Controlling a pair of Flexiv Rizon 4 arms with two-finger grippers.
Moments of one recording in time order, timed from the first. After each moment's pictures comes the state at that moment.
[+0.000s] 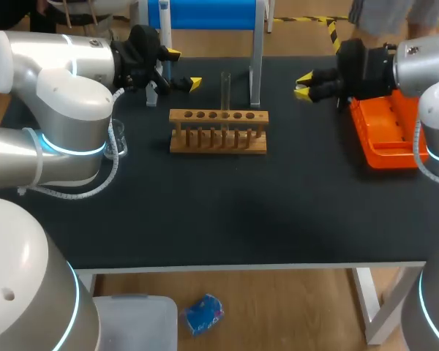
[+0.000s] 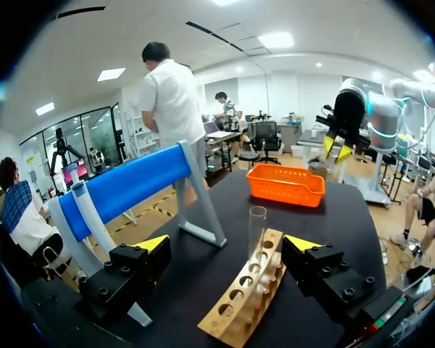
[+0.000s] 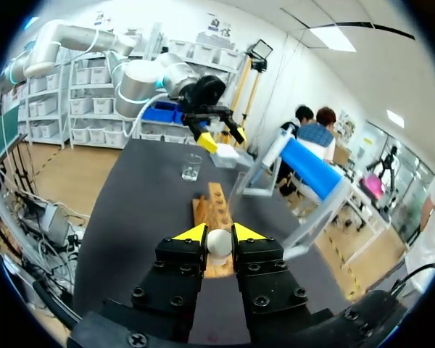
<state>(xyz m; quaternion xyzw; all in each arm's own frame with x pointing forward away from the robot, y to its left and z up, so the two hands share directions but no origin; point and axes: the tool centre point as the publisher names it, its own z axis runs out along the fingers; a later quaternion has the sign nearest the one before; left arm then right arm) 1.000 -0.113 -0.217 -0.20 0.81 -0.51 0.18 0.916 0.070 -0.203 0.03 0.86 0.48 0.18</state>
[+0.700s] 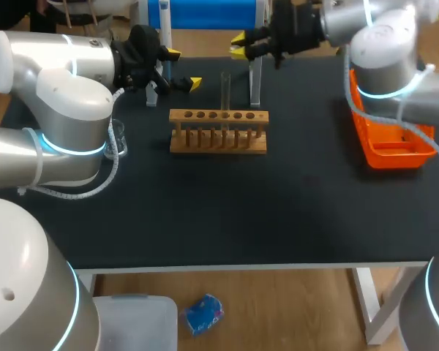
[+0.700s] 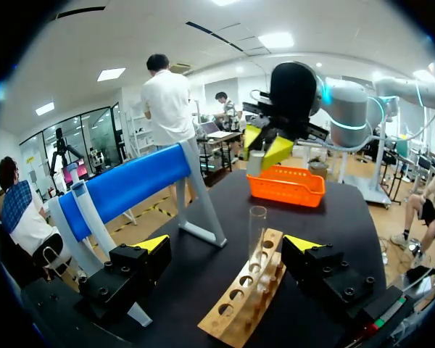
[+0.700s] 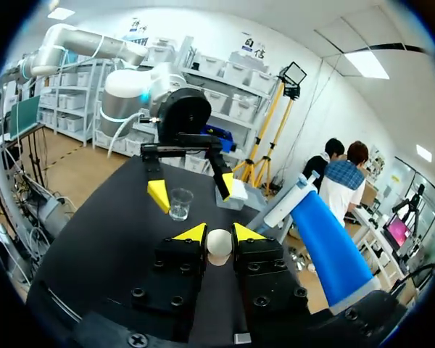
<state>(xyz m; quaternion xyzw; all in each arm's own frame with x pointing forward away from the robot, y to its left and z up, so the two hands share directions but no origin) 1.000 -0.113 -0.217 -0.20 0.81 -0.51 0.18 1.018 0.205 -0.183 -0.07 0.83 0.53 0.13</state>
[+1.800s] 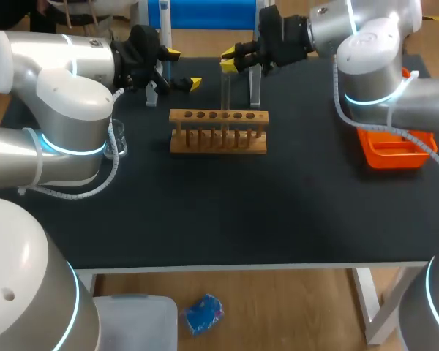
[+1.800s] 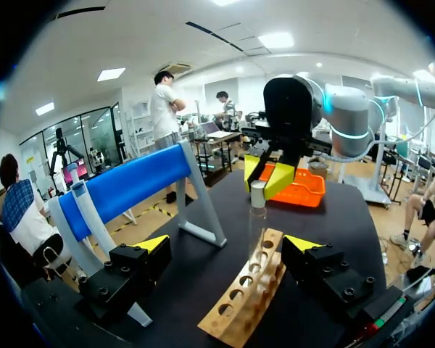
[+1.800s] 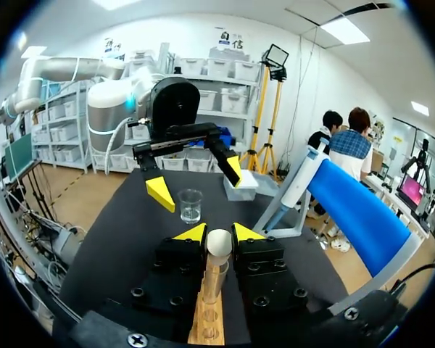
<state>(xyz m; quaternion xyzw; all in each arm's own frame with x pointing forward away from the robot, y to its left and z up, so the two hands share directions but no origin) 1.000 -0.113 -0.217 -0.20 0.81 -0.51 0.18 1.007 0.213 -0.212 0.01 0.84 0.54 0.07</state>
